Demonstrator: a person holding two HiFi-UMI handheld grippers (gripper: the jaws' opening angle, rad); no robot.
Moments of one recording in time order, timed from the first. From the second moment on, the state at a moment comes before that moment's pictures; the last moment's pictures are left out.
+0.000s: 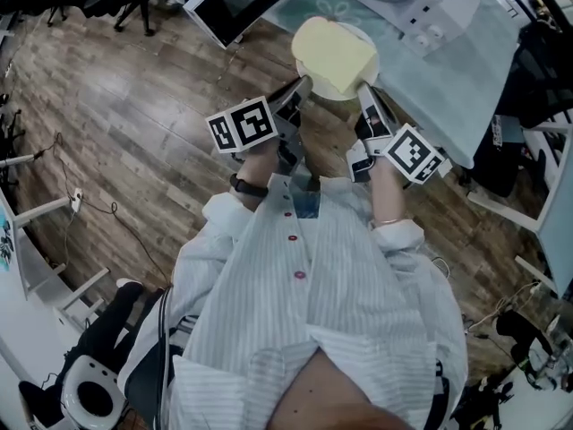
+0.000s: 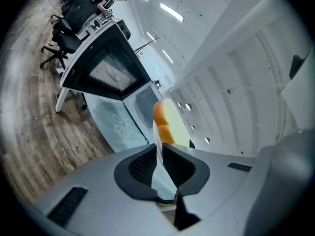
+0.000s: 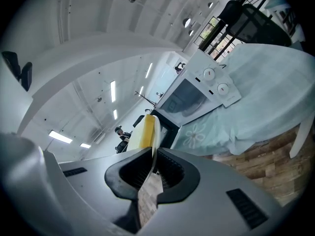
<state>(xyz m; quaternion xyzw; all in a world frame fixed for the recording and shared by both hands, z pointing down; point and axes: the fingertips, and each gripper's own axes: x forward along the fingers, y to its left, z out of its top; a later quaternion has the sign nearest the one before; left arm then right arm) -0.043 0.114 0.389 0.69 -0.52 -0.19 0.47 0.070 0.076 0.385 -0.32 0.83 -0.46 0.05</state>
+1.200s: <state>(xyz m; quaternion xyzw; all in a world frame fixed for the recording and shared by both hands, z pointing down) -0.082 -0.040 0.405 0.70 -0.49 -0.16 0.50 0.033 -0.071 0.406 -0.35 0.79 -0.50 0.05</state>
